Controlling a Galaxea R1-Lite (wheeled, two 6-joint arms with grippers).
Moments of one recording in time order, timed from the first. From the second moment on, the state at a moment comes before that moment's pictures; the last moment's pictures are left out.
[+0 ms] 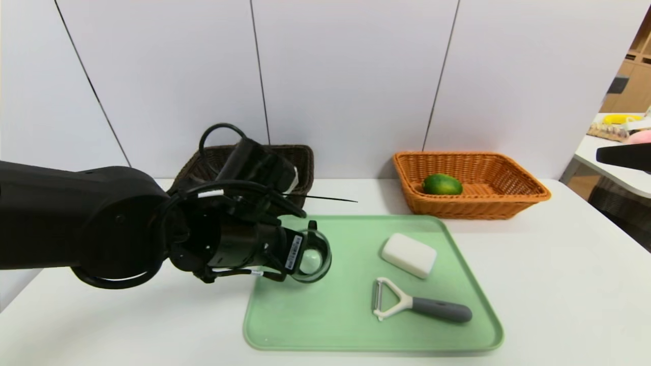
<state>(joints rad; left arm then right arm) -0.73 1.73 -1.16 0.18 0.21 -0.25 0.60 1.11 -1.37 0.66 -0.28 0.21</state>
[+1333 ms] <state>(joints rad) -0.41 1.85 -1.83 0.39 0.20 -0.09 0.58 1.08 -1.32 0.66 -0.29 0.23</state>
